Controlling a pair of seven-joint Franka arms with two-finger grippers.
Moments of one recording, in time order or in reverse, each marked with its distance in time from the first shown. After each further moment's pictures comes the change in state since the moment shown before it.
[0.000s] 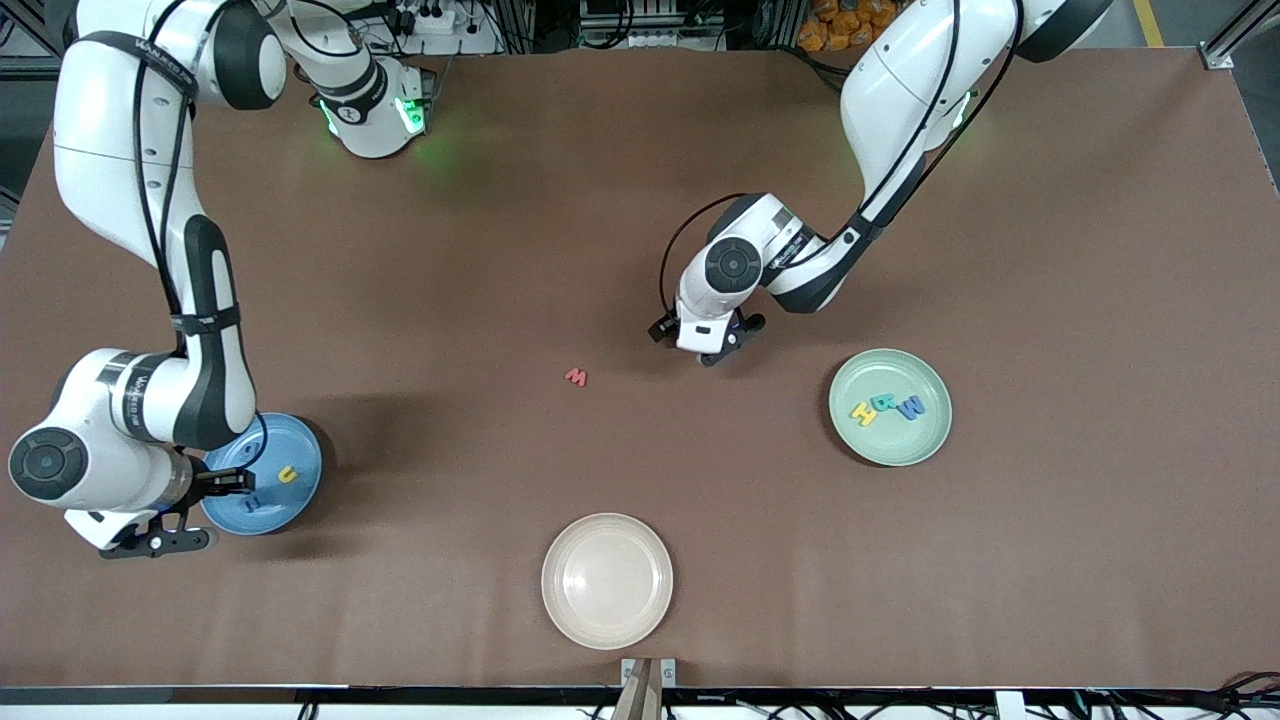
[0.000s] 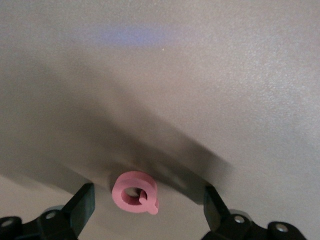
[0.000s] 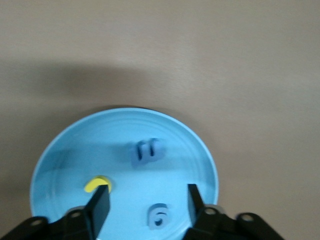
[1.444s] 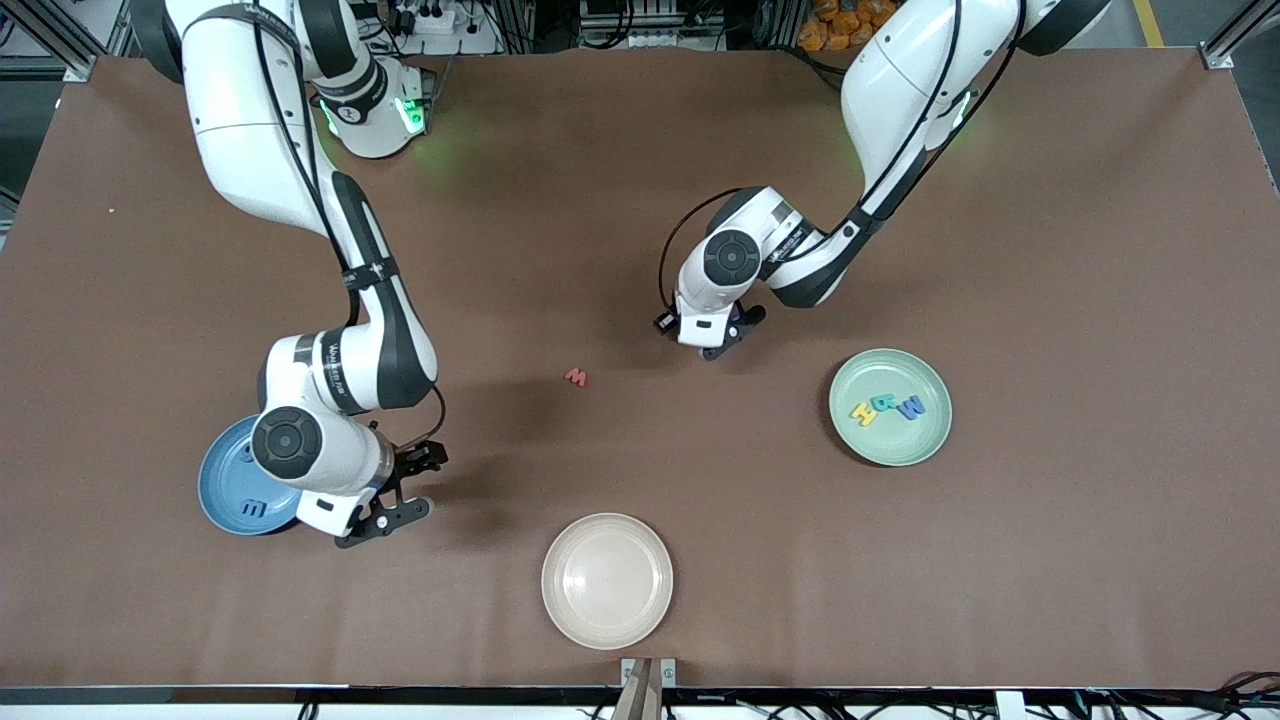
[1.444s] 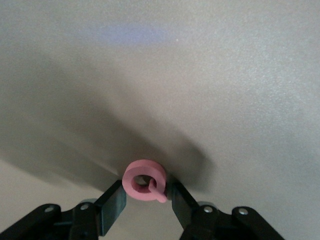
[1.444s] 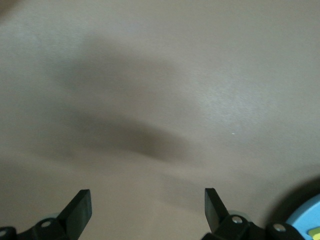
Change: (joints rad) left arm 0.000 -0.020 -0.007 -0.019 -0.001 -0.003 -0.043; right arm 0.288 -0.014 0.071 0.015 0.080 -0.042 0.005
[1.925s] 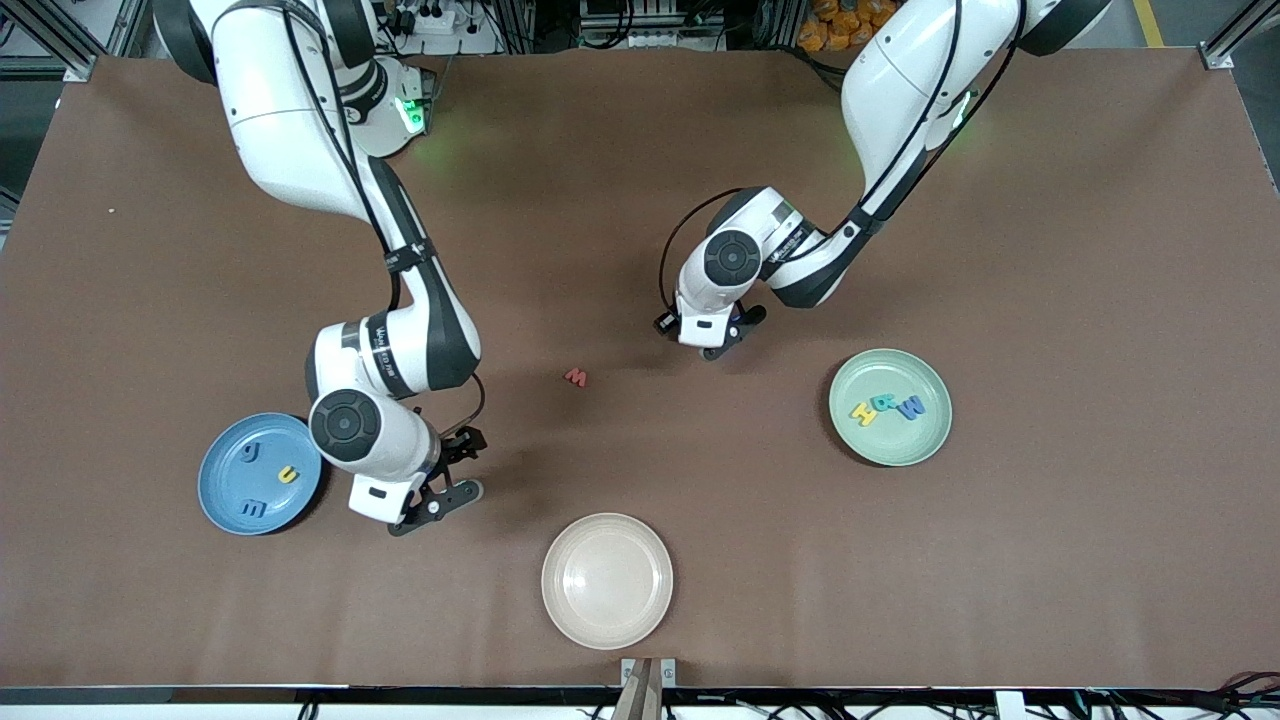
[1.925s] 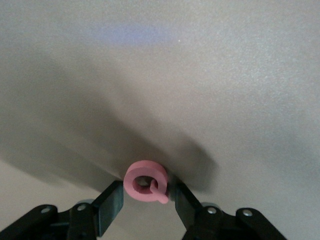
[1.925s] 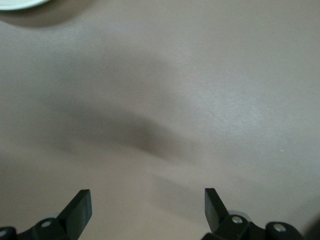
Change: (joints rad) left arm 0.002 0.000 0.000 -0.001 0.000 -0.002 0.000; right arm 0.077 0.000 0.001 0.004 0.000 0.000 0.000
